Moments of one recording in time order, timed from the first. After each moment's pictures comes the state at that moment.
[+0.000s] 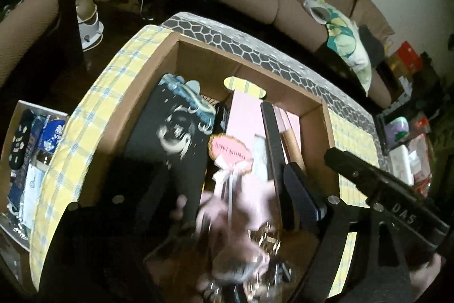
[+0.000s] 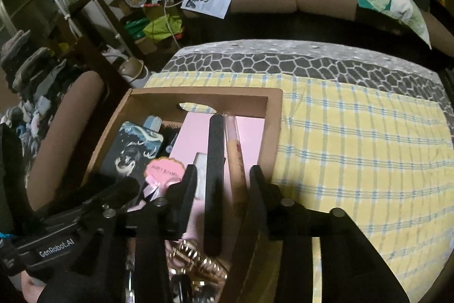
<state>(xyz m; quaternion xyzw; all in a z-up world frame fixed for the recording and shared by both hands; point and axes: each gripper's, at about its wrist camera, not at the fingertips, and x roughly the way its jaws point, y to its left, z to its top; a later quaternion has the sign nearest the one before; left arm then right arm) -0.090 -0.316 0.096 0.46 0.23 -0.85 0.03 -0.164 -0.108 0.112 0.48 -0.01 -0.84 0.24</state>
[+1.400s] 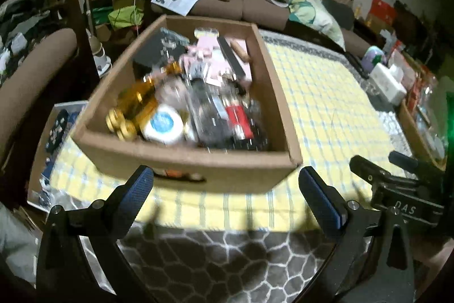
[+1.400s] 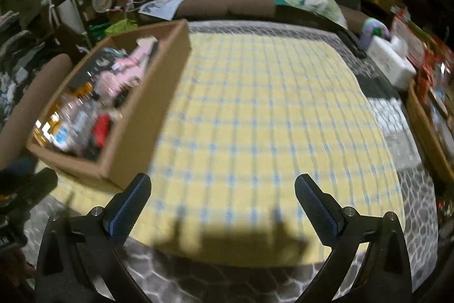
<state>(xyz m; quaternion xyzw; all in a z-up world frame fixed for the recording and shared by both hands) 0.147 -0.189 0.107 0.42 0.10 -0.90 0.03 0.084 0.030 0.089 0.44 0.03 -0.89 0.09</state>
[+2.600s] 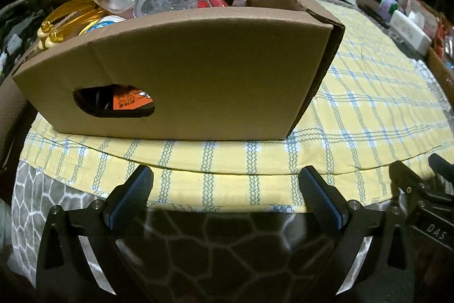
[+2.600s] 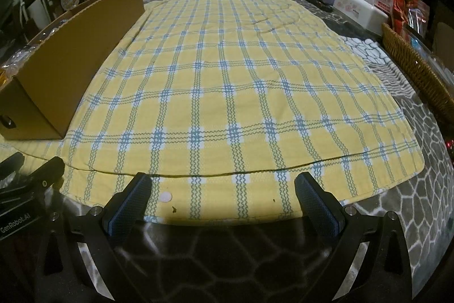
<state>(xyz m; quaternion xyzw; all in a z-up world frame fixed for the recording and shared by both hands) 0.144 -0.143 0.004 0.46 0.03 -0.89 0.05 0.118 0.072 -0.006 0.45 0.01 -0.89 0.02</state>
